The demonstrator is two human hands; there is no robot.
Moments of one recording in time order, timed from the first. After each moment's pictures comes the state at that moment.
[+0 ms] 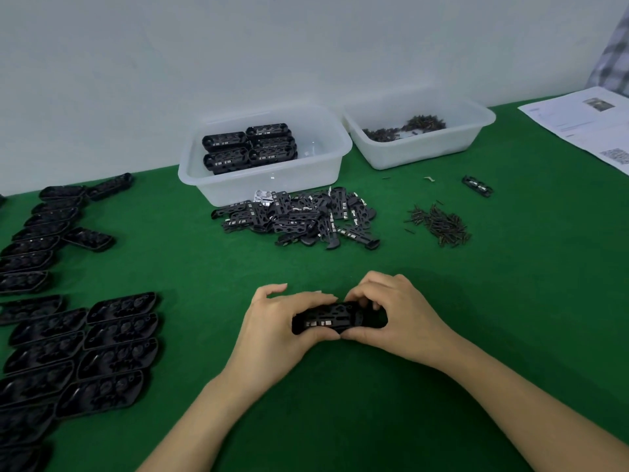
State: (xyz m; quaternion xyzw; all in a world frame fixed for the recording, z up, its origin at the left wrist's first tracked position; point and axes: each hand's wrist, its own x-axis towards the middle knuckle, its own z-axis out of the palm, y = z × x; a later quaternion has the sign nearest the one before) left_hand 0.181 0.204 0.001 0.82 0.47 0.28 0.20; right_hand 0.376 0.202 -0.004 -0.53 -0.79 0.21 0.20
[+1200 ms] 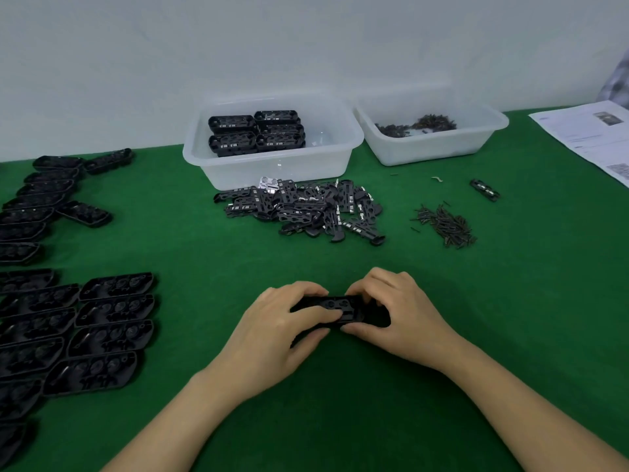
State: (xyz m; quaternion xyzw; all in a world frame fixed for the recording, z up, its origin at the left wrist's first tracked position) left_hand 0.165 0.199 -0.015 0.89 0.38 0.23 0.11; right_hand 0.379 0.203 -0.011 -0.51 -0.82 0.15 0.21
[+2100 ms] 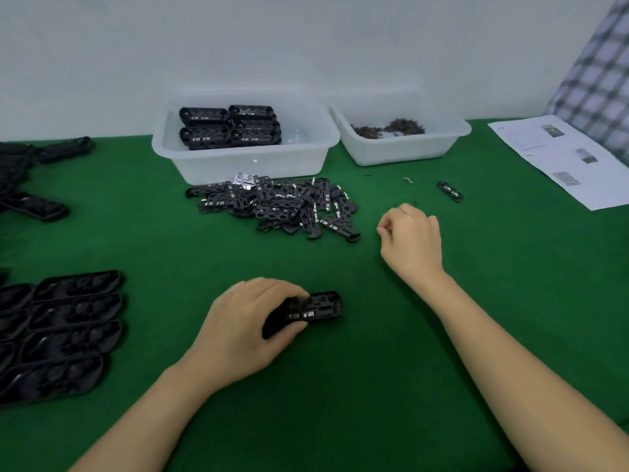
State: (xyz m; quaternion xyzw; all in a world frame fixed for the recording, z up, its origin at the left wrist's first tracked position) left_hand 0.162 0.205 -0.013 0.87 0.38 0.28 0.12; right_hand 0.411 0.267 0.010 -0.73 -0.65 -0.06 0.18
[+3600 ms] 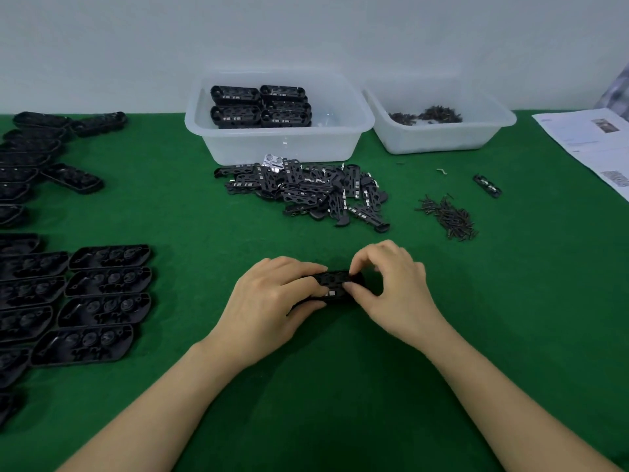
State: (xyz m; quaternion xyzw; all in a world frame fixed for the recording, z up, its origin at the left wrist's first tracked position) left_hand 0.161 0.209 -0.015 0.88 0.36 0.31 0.07; right_hand 0.351 0.201 0.008 -0.63 -0.71 0.21 0.23
